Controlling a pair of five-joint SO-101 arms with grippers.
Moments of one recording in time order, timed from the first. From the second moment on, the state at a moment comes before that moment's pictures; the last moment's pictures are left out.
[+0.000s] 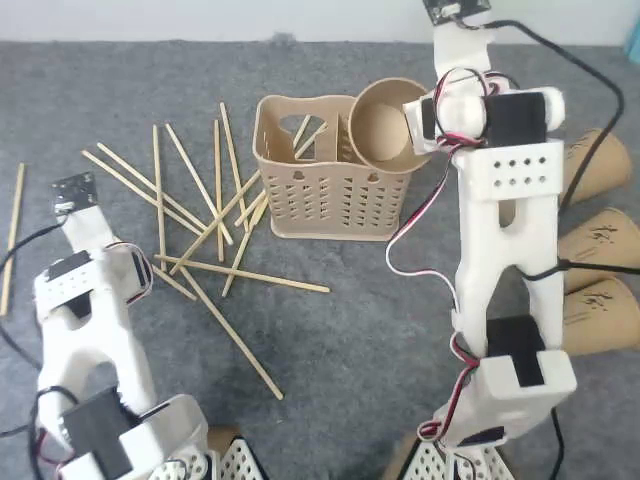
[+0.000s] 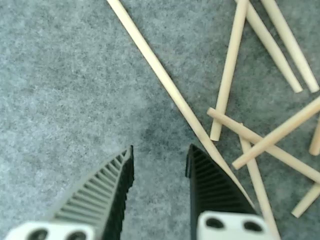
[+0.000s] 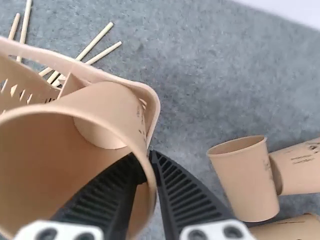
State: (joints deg) left arm -36.0 -13.1 50.4 47.3 -4.8; right arm -11.3 8.9 -41.8 93.6 8.0
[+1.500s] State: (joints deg) left arm -36.0 -13.1 50.4 47.3 -4.8; right arm 4.2 -23.8 58.5 49.1 11.1
